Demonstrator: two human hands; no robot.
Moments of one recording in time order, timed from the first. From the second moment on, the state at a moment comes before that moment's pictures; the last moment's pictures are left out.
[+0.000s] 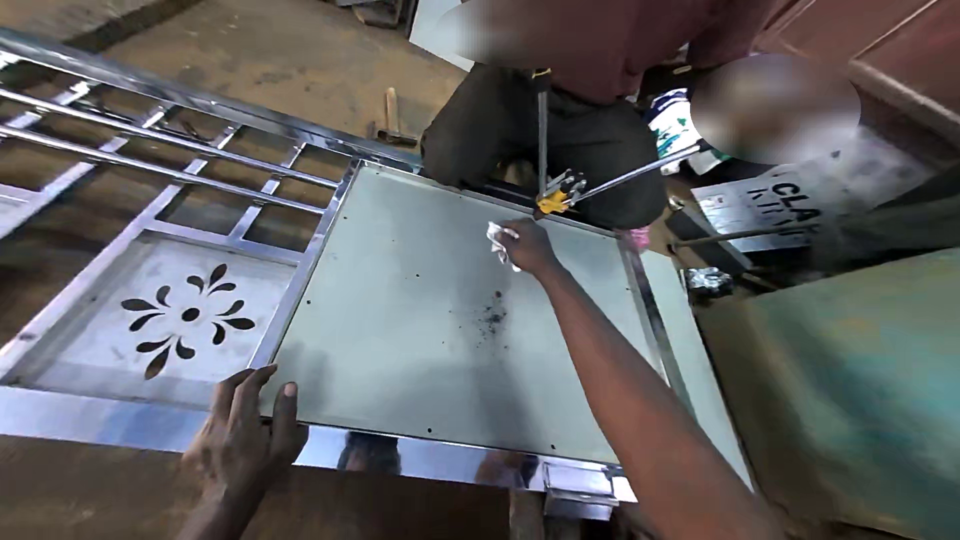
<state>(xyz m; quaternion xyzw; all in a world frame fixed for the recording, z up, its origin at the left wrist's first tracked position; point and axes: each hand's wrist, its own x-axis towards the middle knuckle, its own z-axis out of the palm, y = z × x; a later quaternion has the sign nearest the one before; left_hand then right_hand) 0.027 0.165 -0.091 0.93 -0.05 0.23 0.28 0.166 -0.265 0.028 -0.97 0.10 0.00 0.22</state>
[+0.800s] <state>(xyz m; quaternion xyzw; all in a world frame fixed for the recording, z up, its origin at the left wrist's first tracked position) 0.029 0.166 -0.094 0.93 -0.05 0.25 0.27 0.143 -0.218 -0.025 -0.99 -0.04 0.05 0.13</state>
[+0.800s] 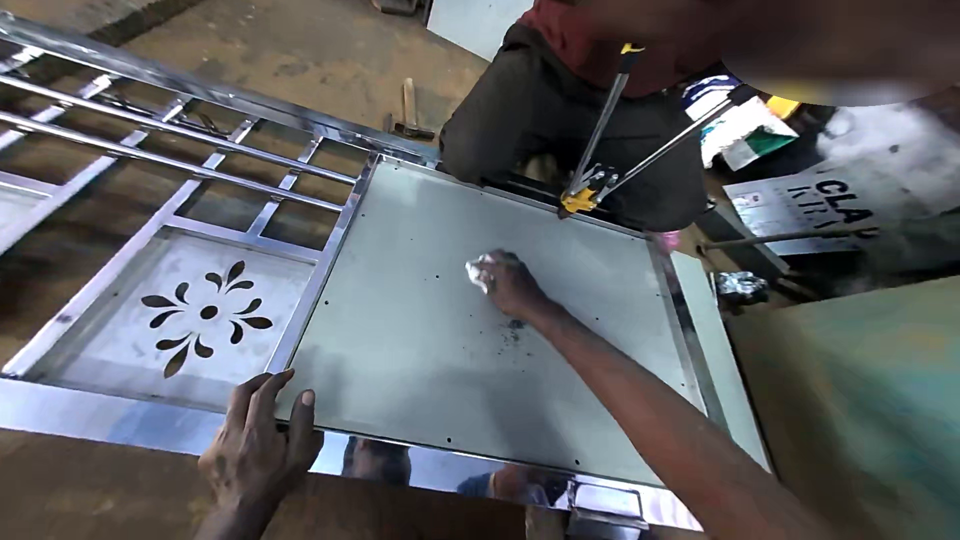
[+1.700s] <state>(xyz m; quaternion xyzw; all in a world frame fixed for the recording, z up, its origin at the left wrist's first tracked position) 0.029 0.166 -0.093 0.94 -0.05 0.23 0.26 0.167 -0.178 0.018 -0.95 -0.24 0.11 0.19</state>
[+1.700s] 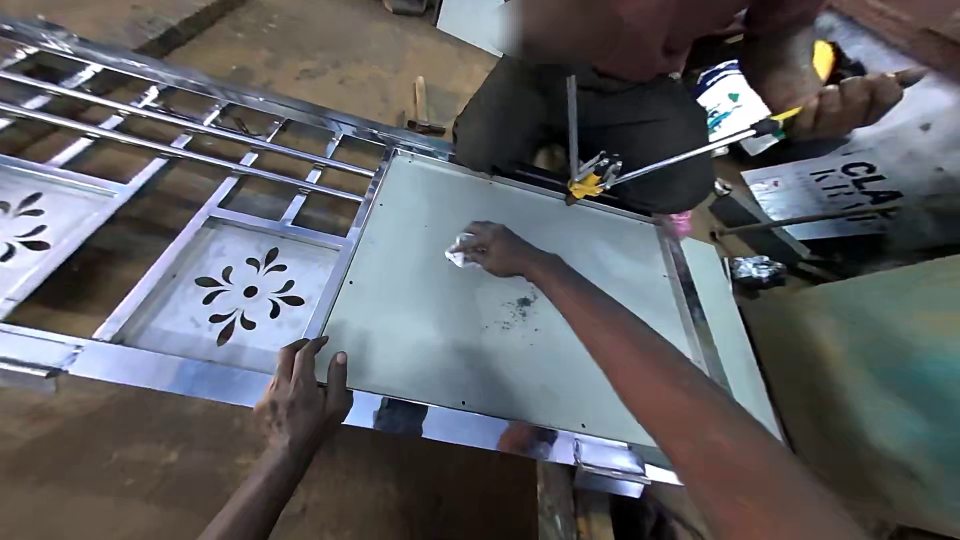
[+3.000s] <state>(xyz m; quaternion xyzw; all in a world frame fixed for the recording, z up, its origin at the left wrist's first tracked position) 0.030 0.166 -0.091 0.94 -0.05 0.19 0.27 0.125 -0.336 -0.011 -0.97 0.18 0.05 0.13</state>
